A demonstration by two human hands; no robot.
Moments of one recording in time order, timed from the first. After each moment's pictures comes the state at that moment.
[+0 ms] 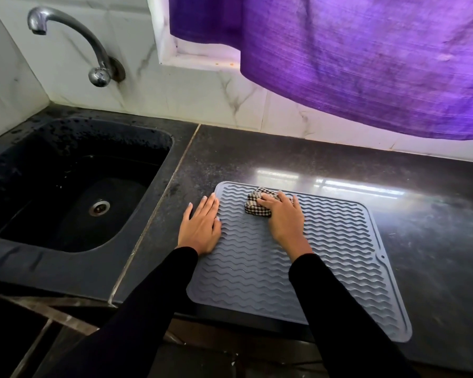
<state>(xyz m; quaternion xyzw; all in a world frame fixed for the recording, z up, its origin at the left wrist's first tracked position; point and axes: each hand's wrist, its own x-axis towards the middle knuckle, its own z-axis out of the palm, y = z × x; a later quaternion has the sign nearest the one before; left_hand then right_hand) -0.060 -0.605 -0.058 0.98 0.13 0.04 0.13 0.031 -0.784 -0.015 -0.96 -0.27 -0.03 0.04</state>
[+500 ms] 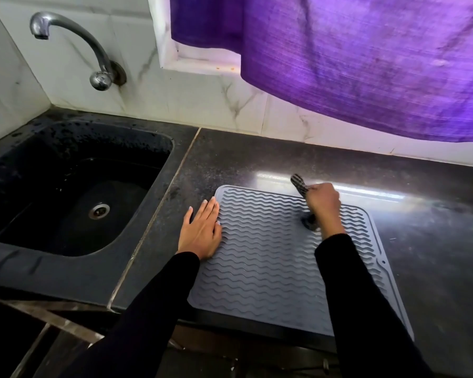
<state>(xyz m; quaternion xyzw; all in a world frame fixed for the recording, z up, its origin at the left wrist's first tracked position) -0.060 -0.606 -0.058 0.98 0.13 0.05 0.12 0.077 -0.820 0.037 -0.94 0.08 0.02 0.33</state>
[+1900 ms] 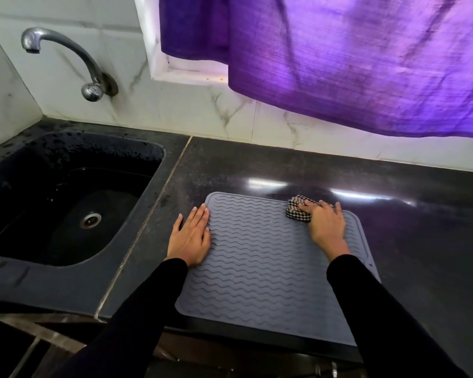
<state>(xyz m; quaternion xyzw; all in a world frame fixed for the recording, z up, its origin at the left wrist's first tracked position) -0.059 -0.606 -0.060 0.98 0.14 0.05 0.11 0.087 -0.879 -0.014 -0.99 -0.12 -0.03 0.09</state>
